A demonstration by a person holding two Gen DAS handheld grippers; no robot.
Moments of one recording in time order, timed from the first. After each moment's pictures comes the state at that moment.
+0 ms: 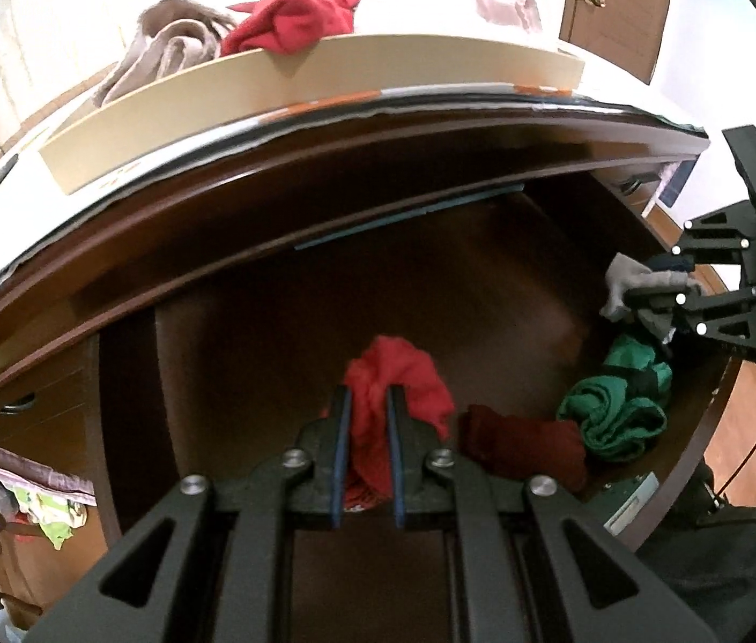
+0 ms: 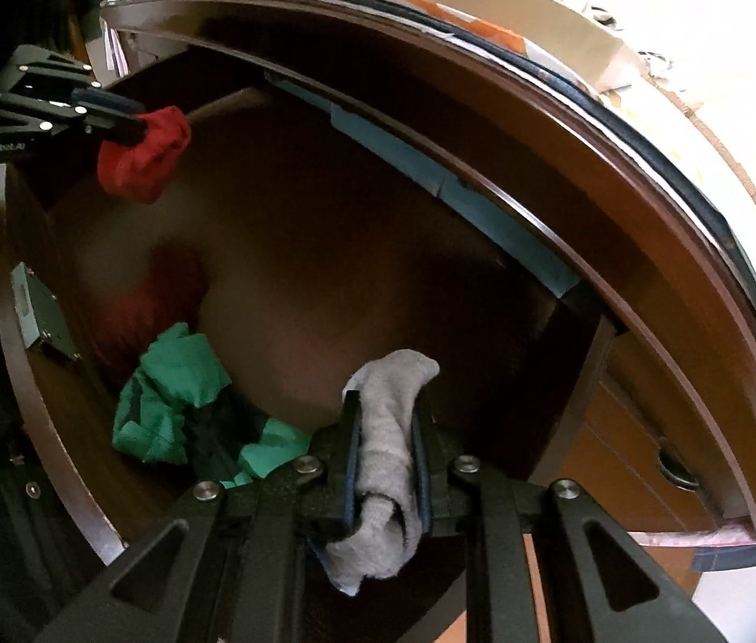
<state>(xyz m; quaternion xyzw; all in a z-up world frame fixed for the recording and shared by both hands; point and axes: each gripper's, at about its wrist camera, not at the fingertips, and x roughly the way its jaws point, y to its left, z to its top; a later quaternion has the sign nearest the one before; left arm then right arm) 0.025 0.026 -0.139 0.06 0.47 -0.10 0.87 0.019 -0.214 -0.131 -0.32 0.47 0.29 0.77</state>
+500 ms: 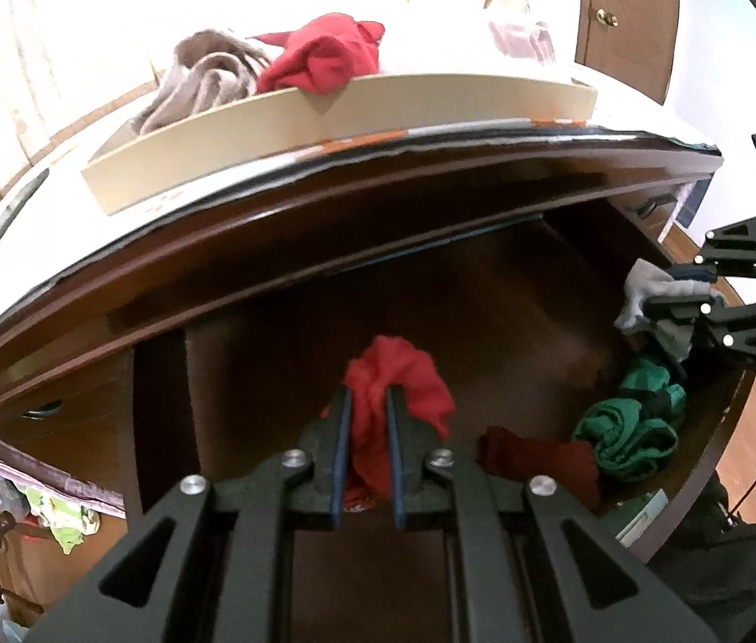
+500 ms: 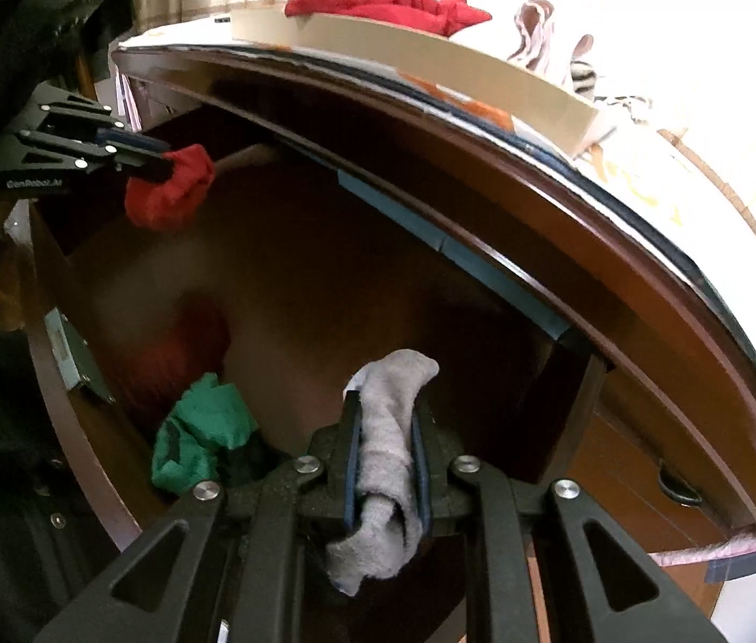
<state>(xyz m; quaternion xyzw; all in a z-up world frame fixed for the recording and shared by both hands) 0.021 0.020 -0.133 0.06 0.43 -0.07 0.90 0.001 -0.248 -0.091 -0.28 0.42 0.31 0.80</state>
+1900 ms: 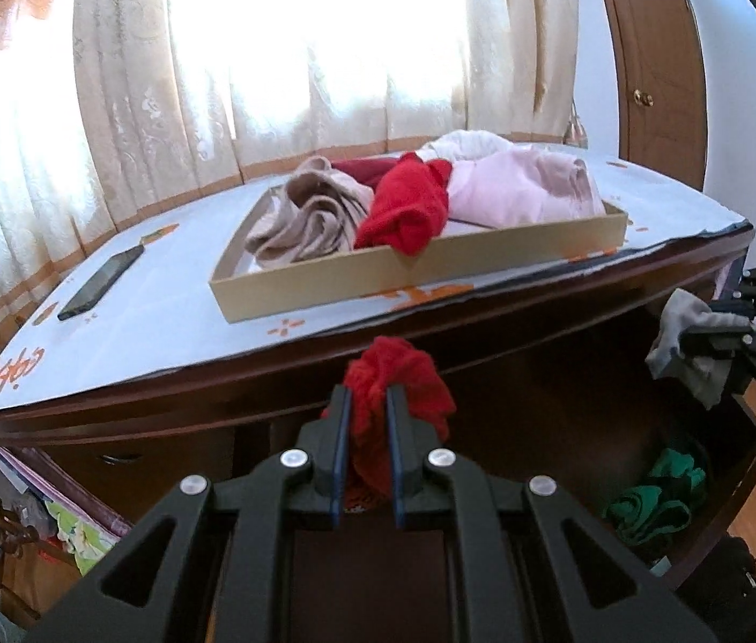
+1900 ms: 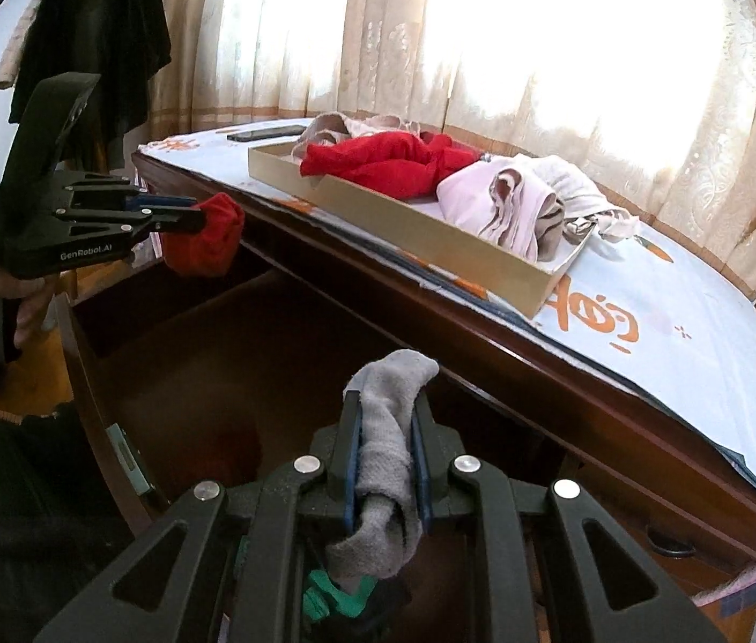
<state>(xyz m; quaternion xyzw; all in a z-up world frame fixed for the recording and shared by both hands) -0.003 0.026 -0.088 0.06 0.29 0.01 0.95 -0.028 -0.275 -0.046 -0.22 0.31 0.34 0.86</state>
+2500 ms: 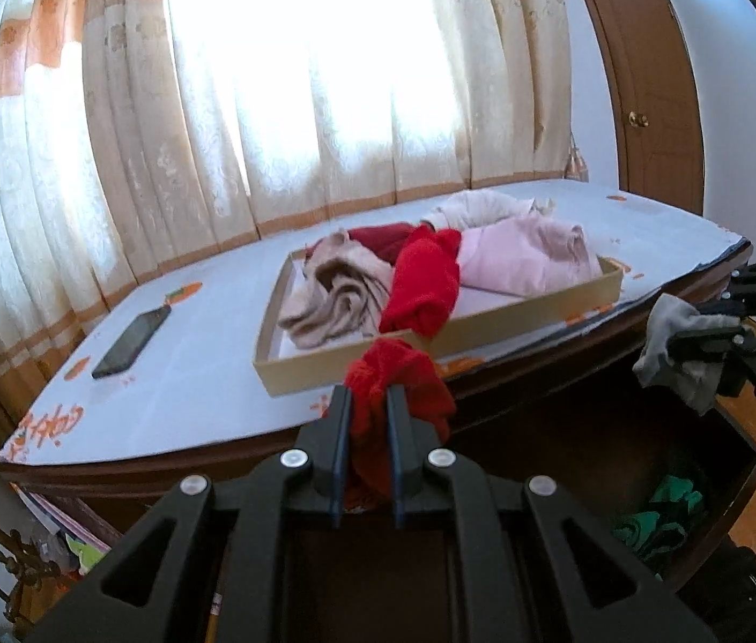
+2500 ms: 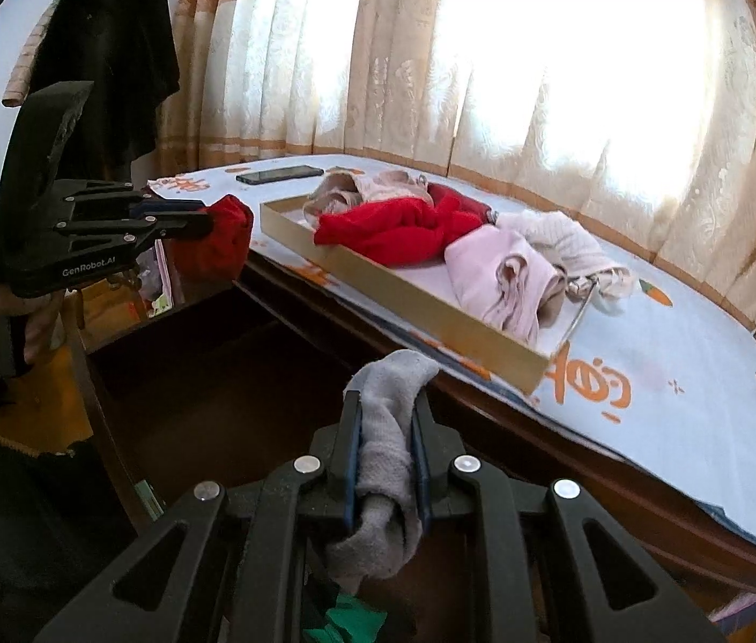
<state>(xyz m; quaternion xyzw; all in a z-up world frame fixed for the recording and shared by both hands) -0.014 0.029 -0.050 0.09 0.24 0.02 0.97 -0.020 -0.247 -0.018 -0.21 0.28 0.36 0.87</state>
